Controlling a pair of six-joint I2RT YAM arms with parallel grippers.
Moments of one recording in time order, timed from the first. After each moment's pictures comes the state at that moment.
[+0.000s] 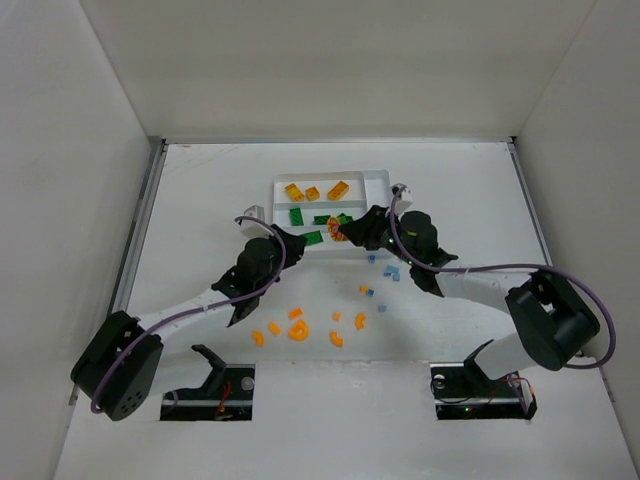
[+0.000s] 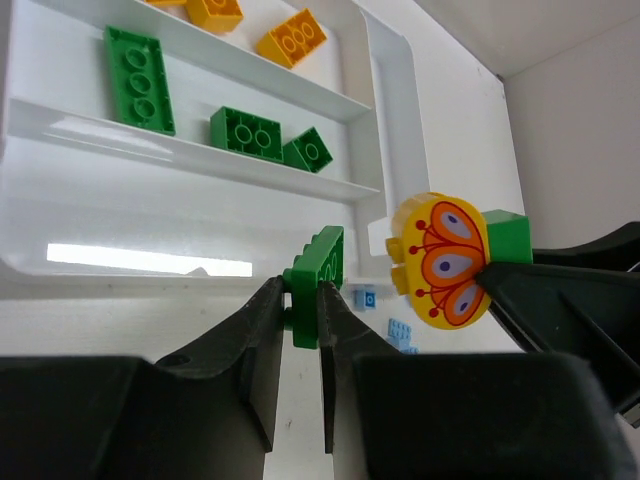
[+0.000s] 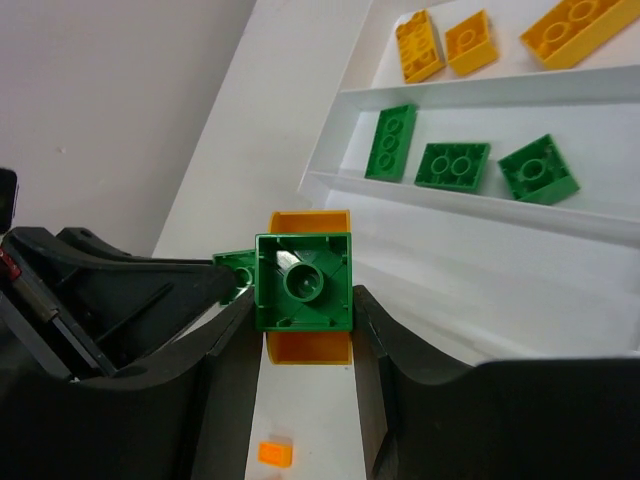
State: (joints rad) left arm -0.66 1.18 0.43 0.45 -0.27 -0.88; right arm 0.62 1.46 0.66 0.63 -0.14 0.74
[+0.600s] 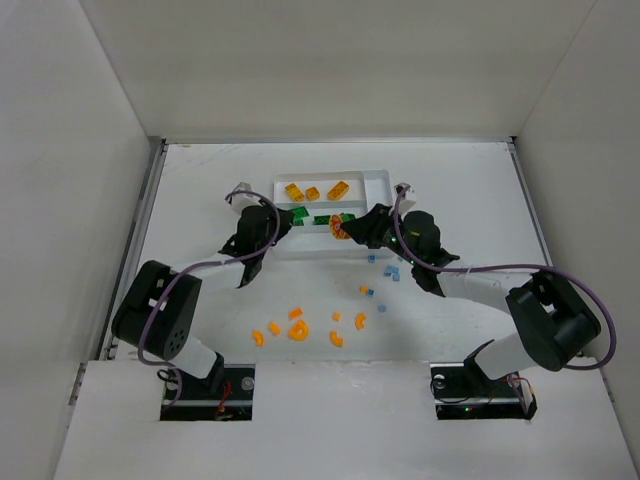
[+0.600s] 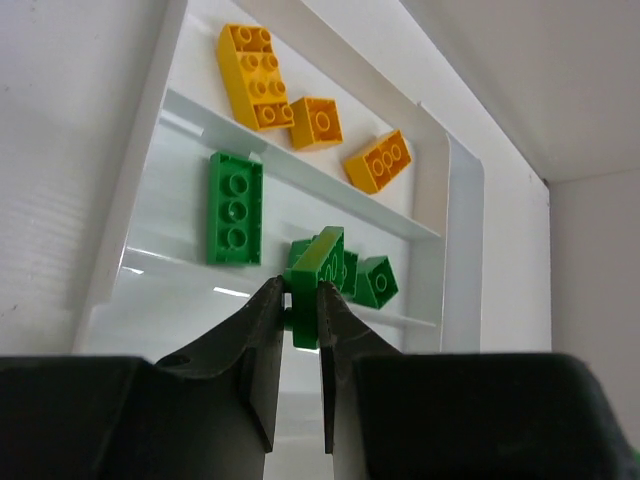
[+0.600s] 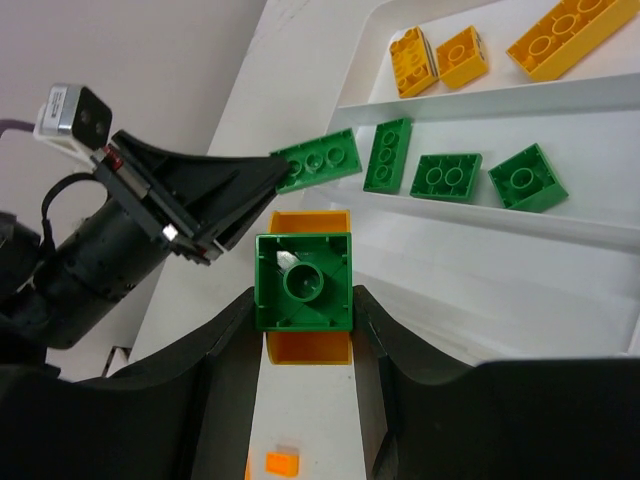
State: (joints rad) left arm -0.43 1.49 0.60 0.53 -0.20 -0.94; right arm 0.59 1.45 0.64 0.67 -0.14 0.78
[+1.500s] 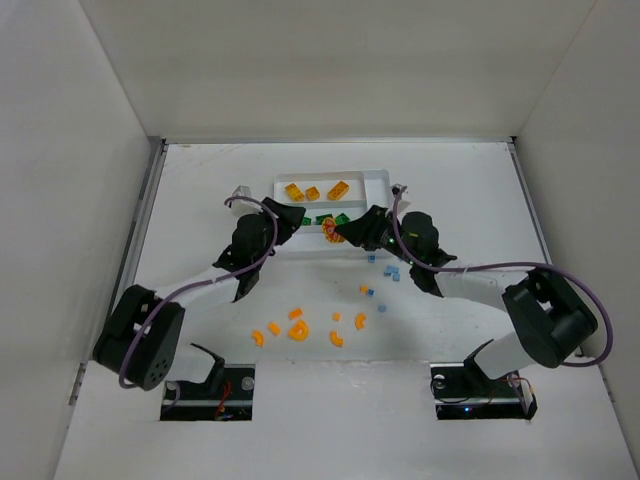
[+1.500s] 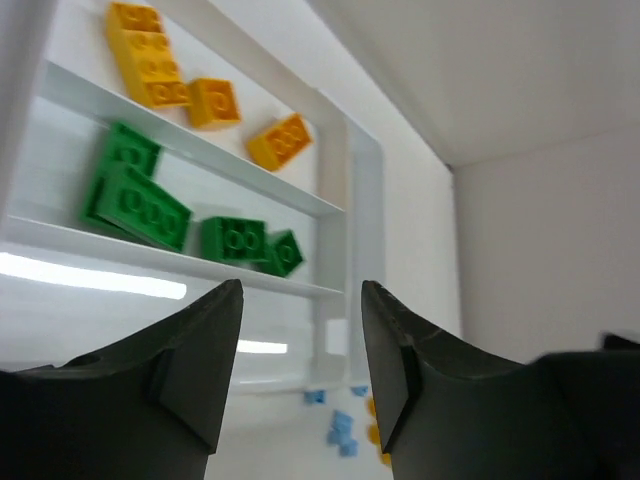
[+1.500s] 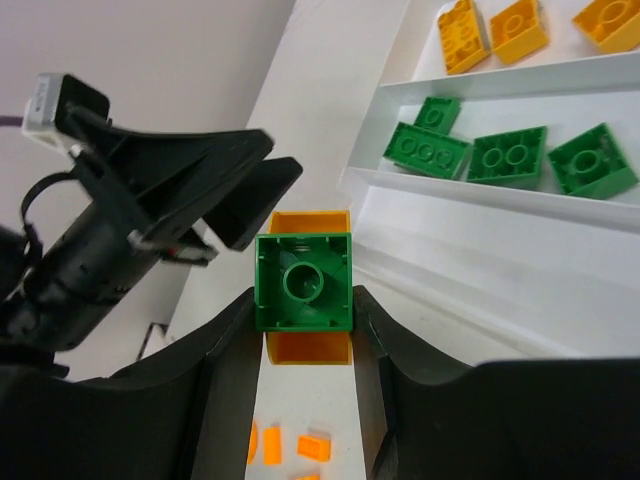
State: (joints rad) left arm -0.46 1.39 0.57 0.55 -0.15 -1.02; right arm 0.60 1.47 0.64 0.70 -0.20 0.82
